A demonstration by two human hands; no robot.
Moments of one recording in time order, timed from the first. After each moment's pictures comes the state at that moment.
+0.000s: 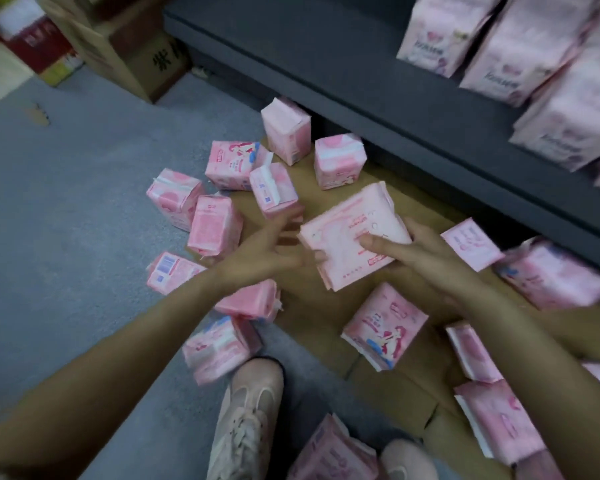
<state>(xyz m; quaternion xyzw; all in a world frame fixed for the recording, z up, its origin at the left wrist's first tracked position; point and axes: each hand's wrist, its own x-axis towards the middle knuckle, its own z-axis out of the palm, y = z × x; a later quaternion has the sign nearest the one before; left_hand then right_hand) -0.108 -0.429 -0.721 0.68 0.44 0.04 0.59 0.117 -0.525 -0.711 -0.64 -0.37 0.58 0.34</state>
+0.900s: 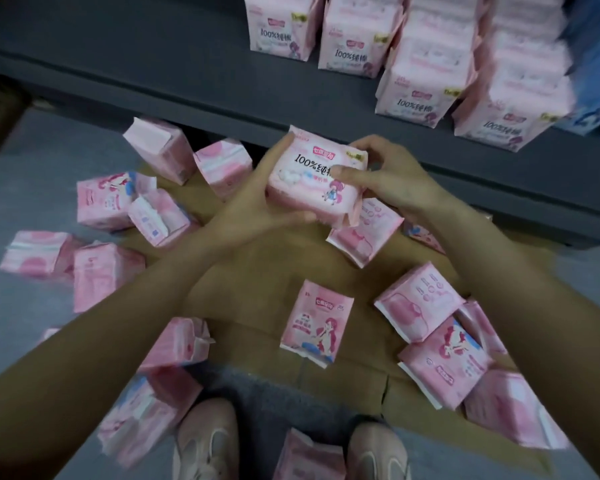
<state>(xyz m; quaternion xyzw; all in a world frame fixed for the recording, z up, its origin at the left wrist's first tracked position) 0.049 -0.405 -0.728 0.77 0.22 0.13 0.59 0.229 -0.521 -0.696 -0.76 -0.32 0.39 0.41</state>
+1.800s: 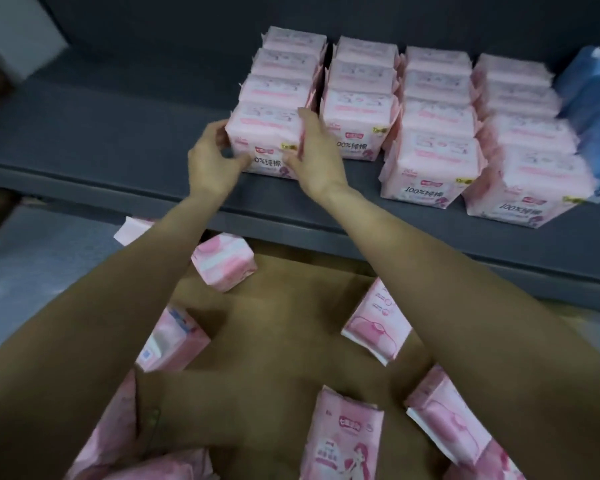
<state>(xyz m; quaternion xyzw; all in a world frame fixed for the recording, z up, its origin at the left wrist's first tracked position) 0.154 -0.215 -0.729 0.77 0.41 0.29 0.38 0.270 -0.320 -0.720 -0.81 -0.41 0.11 0.40</state>
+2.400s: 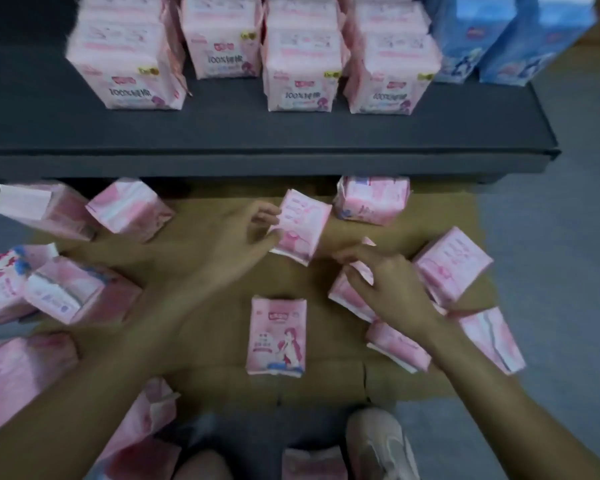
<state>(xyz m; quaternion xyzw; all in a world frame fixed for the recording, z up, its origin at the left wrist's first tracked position) 0.104 -0.438 -0.753 0.85 0.19 0.03 0.48 0.187 -0.663 -0.759 -0.86 -0.40 0.12 0.30</state>
